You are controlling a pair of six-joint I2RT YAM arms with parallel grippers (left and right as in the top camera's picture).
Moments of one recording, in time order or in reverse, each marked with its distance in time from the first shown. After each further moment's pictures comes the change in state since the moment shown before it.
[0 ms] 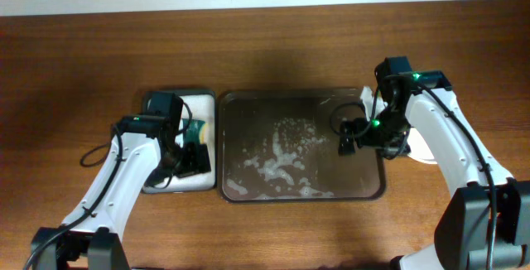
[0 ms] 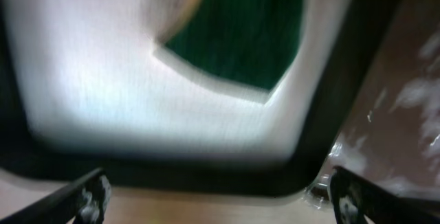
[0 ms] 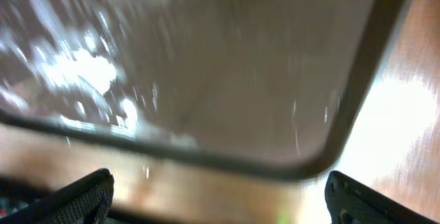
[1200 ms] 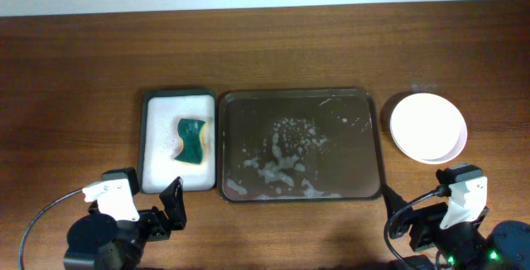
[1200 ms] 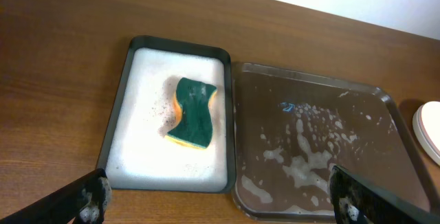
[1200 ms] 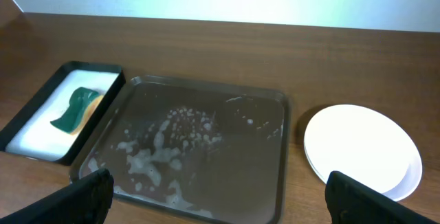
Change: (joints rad) left arm 0.000 -1.136 -0.190 0.079 -0.035 0.021; right arm 0.070 -1.277 -0.253 0.198 0.120 -0.002
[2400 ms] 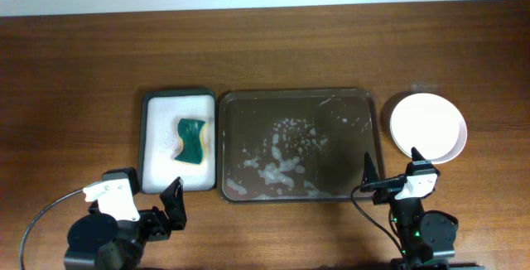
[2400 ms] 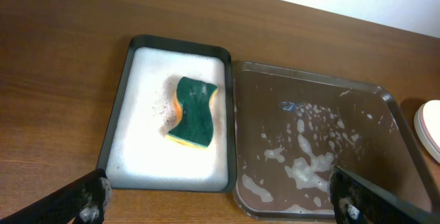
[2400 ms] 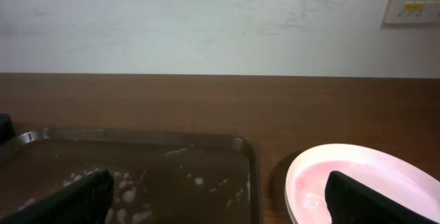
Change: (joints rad) left arm 0.000 0.000 -0.003 0.000 0.000 0.003; right arm -0.106 -0.399 -1.037 1.020 0.078 -0.020
